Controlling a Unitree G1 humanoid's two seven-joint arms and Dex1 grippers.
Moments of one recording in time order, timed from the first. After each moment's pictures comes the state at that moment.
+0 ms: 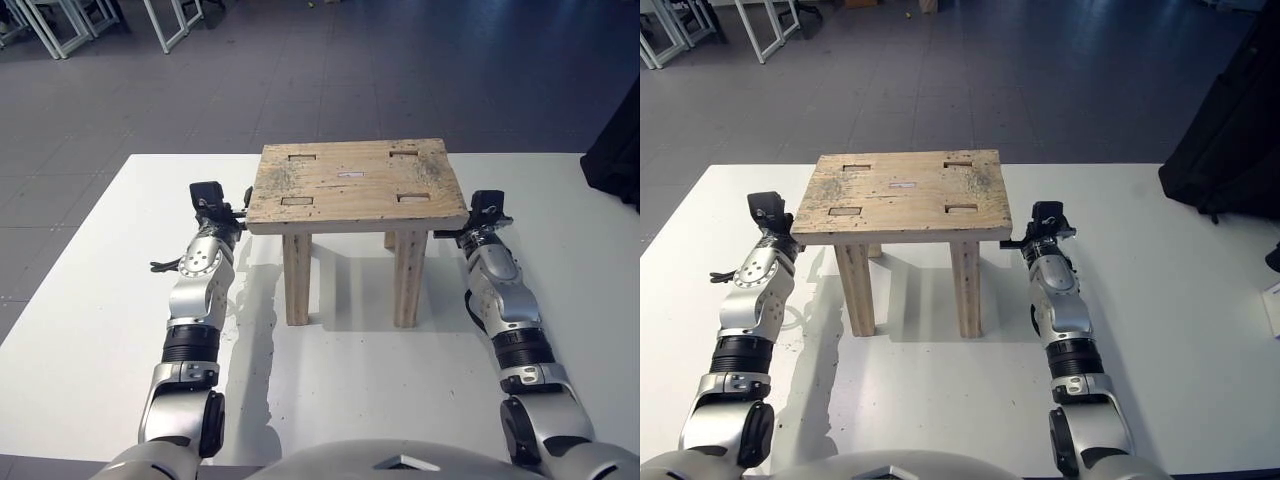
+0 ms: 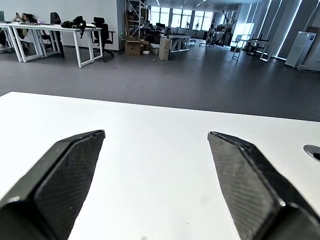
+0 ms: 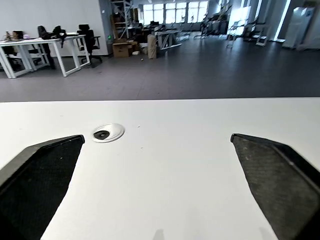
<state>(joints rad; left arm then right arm) -0.39 0.30 0.12 0.31 -0.30 0.17 -0.02 -0.41 -0.22 0.00 0.35 0.22 0.09 0.01</state>
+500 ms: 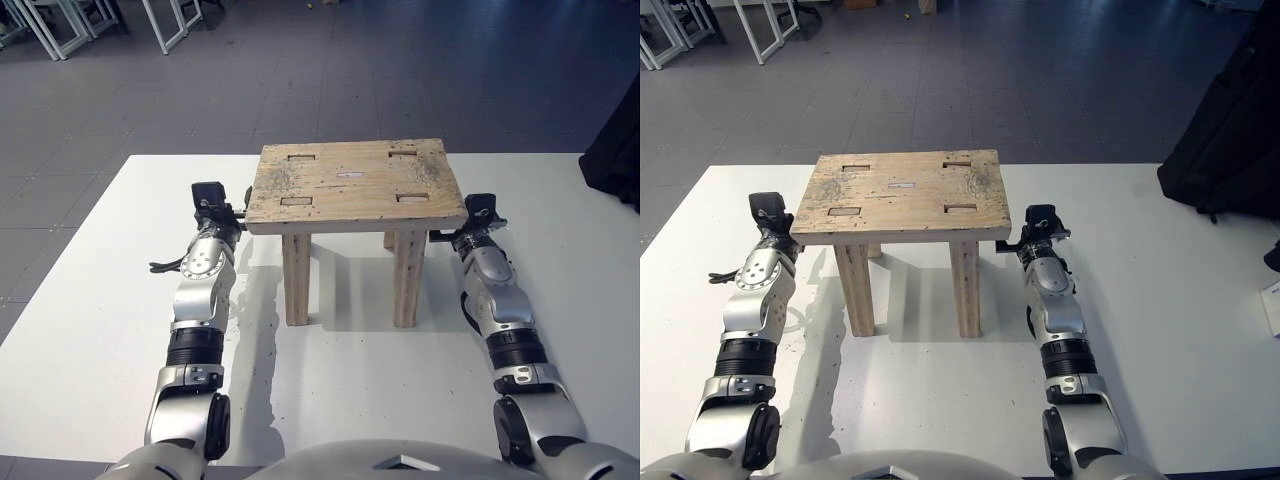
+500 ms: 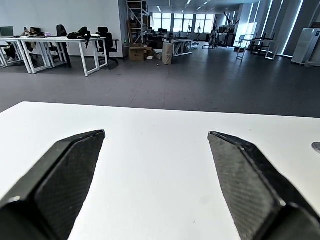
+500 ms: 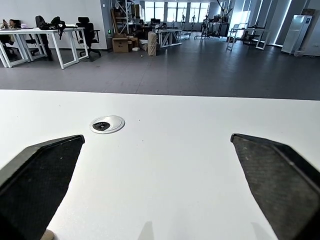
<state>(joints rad) -0.34 0.27 0.16 0.26 -0.21 0.17 -0.03 -0.41 -0.18 -0.02 0.39 0.15 0.09 0.05</state>
